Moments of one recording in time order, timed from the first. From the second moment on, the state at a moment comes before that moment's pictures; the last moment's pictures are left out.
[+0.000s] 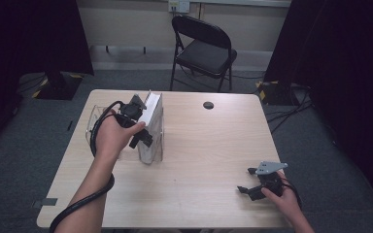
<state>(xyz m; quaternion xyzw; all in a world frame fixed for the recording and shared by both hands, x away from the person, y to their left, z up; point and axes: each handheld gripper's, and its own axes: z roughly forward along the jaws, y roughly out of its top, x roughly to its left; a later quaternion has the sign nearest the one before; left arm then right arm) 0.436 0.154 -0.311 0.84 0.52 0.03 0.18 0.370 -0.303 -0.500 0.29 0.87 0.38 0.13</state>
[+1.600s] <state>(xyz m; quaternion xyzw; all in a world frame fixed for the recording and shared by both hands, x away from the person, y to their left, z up) 0.396 0.155 -0.369 0.85 0.48 0.01 0.20 0.369 -0.303 -0.500 0.29 0.87 0.38 0.12</state>
